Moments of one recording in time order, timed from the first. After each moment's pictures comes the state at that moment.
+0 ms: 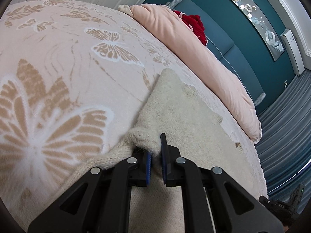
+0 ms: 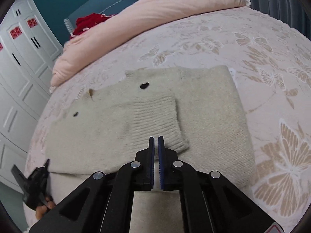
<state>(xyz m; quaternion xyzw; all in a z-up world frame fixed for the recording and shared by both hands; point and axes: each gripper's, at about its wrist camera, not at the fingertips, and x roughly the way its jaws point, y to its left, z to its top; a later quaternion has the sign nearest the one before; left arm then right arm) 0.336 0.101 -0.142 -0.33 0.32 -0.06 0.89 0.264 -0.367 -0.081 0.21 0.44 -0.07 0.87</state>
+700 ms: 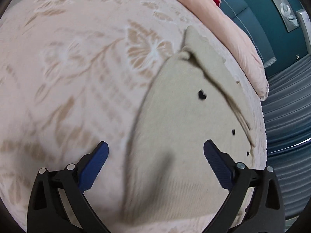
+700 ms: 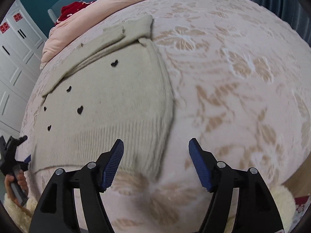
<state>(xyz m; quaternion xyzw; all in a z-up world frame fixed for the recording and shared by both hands) 0.150 0.184 -0.107 -0.30 0.52 -0.08 0.80 -0.047 -0.341 -0.059 0.24 0.50 -0.13 0.82</state>
